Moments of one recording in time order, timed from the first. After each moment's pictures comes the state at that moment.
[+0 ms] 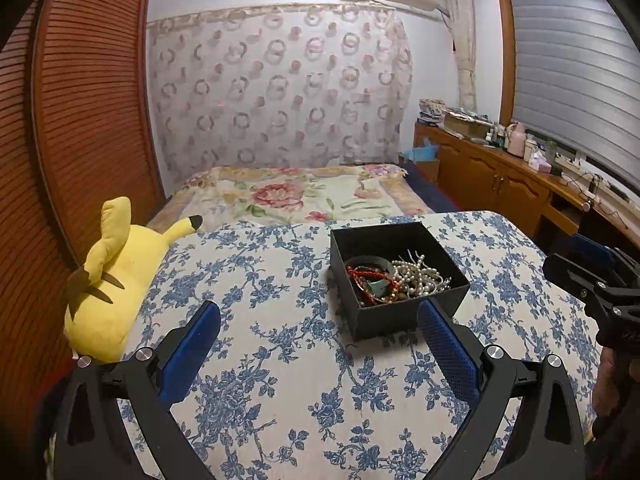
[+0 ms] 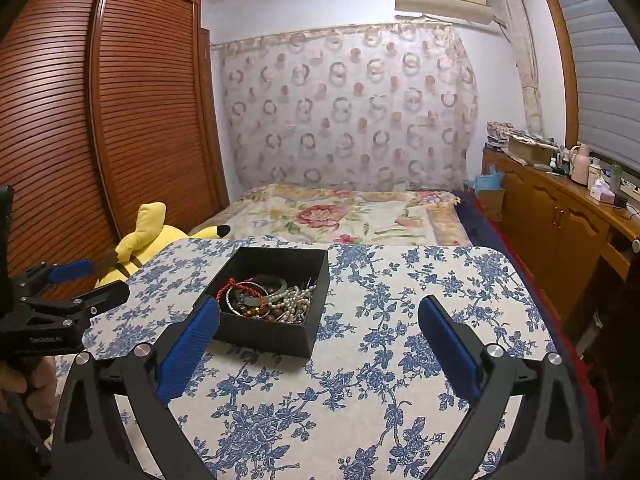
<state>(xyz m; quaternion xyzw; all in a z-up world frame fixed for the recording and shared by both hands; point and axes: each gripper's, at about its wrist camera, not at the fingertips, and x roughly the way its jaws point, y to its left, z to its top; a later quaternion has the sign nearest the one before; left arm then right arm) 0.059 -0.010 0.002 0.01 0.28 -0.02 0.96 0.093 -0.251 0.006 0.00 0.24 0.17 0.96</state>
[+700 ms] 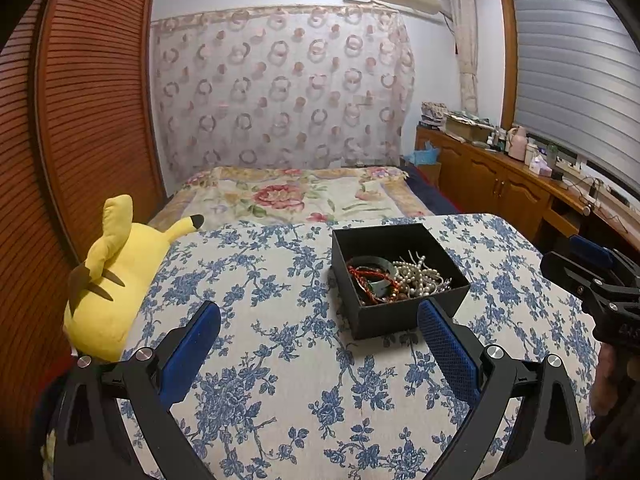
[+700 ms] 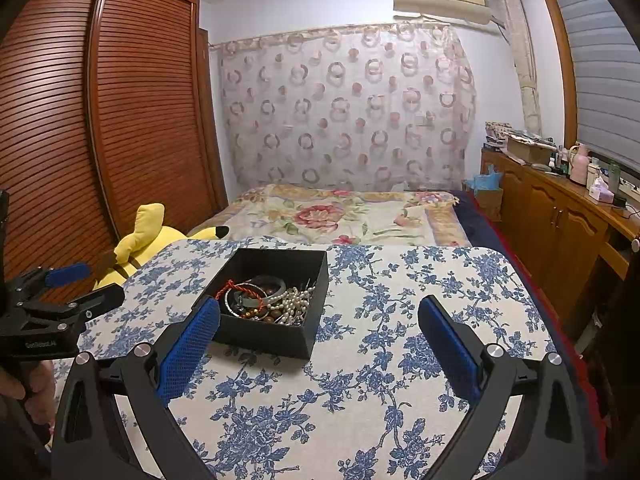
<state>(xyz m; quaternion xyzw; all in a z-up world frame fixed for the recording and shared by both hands) 0.058 -0.008 0.004 0.01 0.28 -0.01 0.96 0.094 -0.250 0.004 0.00 0.24 0.17 0.96</state>
